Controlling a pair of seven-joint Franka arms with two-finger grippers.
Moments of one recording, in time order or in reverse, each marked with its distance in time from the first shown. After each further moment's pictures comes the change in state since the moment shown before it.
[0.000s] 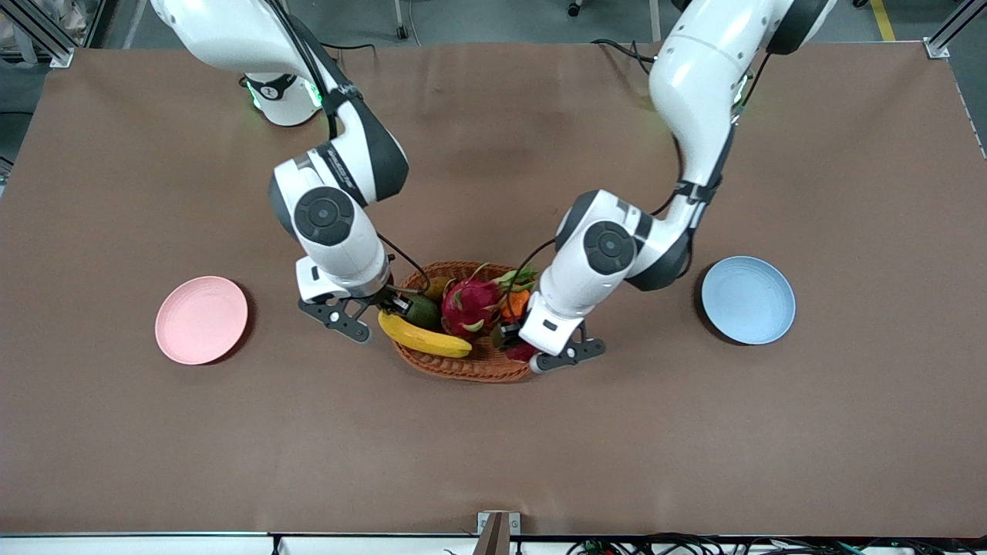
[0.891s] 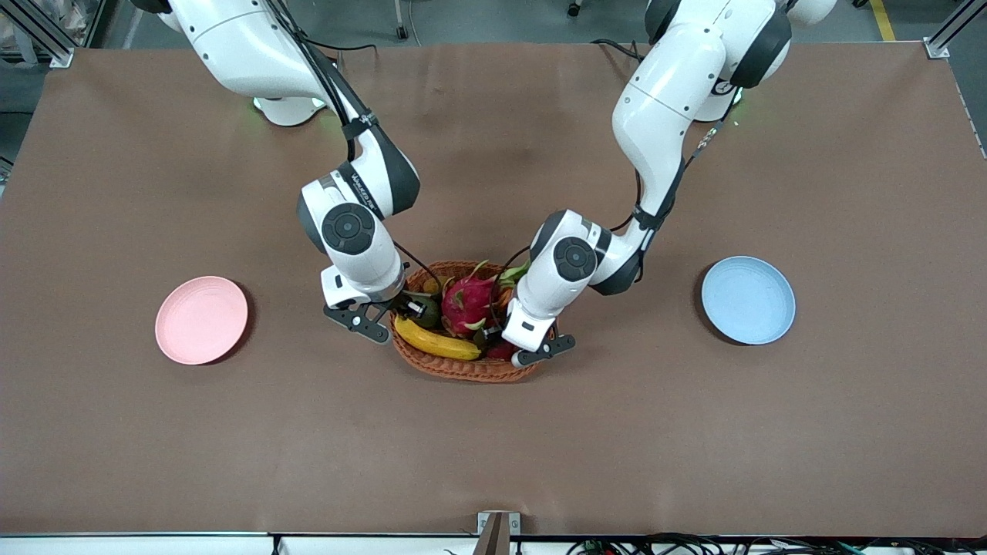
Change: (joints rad) left arm -0.076 0.215 -0.039 -0.030 -0.087 0.370 -0.108; right arm 0.024 0.074 0.011 -0.165 -0.025 0.292 0.017
